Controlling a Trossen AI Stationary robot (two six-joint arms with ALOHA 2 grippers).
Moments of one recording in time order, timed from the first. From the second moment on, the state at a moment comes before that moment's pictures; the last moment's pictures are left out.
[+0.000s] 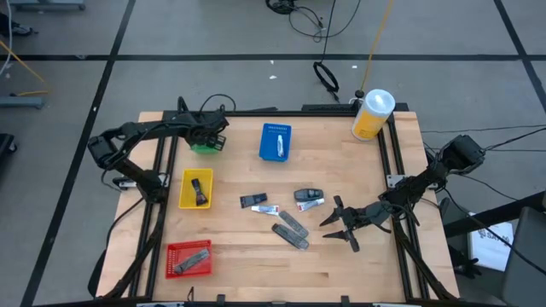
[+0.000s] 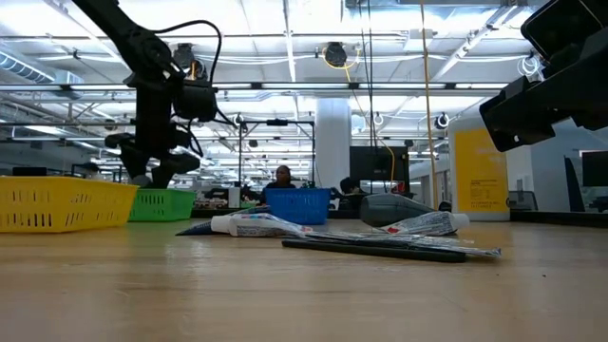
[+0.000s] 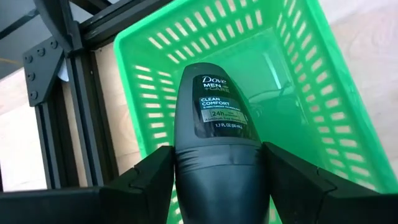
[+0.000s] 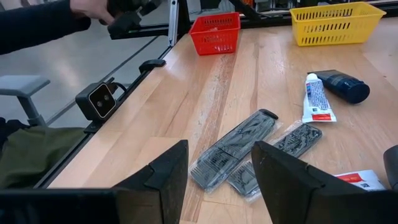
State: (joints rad) left arm 0.69 1.51 0.86 -0.75 -0.46 -0.50; right arm 0.57 1.36 0.19 0.91 0.26 0.25
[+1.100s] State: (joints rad) left arm 0.53 1.18 0.86 -0.75 -0.39 -0.50; right arm 0.57 1.36 0.19 0.91 0.26 0.21
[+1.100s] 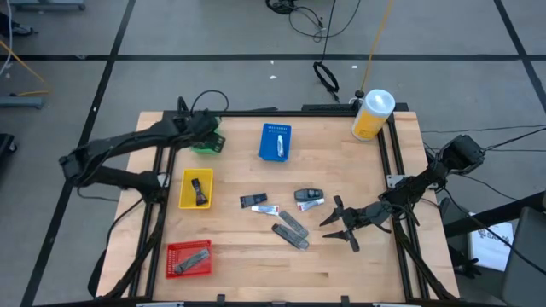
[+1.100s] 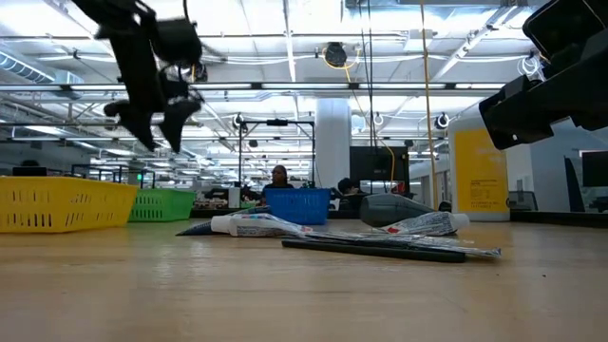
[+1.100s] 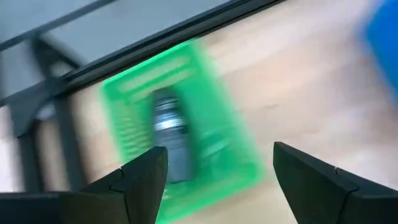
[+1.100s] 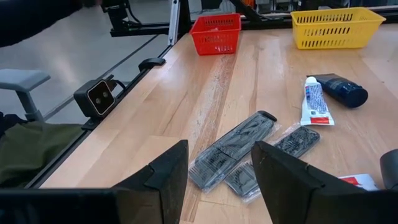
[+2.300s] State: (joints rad) left arm -0.21 1.61 0.86 -0.10 -0.64 -0.65; right arm 0.57 1.36 0.19 0.94 0.28 0.19
